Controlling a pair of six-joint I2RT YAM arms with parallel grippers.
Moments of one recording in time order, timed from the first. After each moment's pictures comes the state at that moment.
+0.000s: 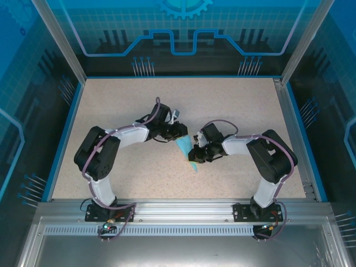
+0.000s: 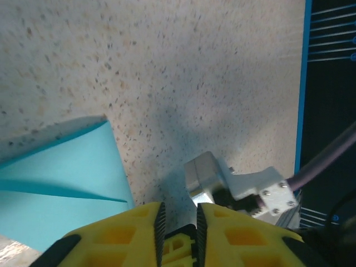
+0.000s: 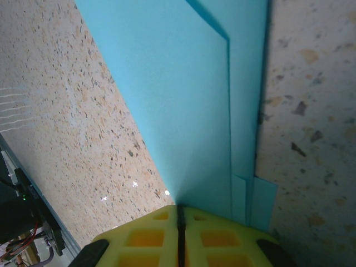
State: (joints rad) left arm -0.48 1.84 1.07 -0.06 0.57 -0.81; right arm 0.56 1.77 0.80 -0.14 -0.60 0.65
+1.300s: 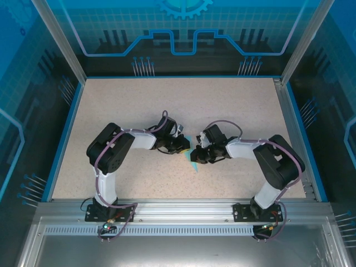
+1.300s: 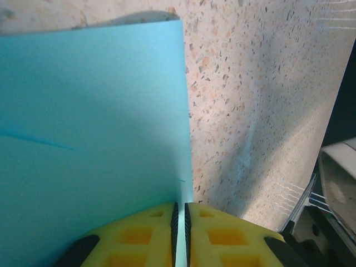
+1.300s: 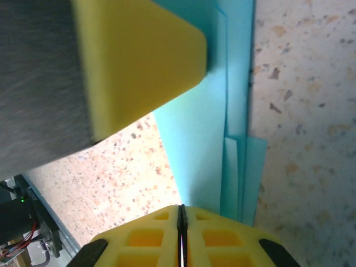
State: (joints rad) left arm -0.54 1.96 0.98 0.07 0.60 -0.90; right arm 0.56 1.66 0.74 -0.14 -0.56 0.67
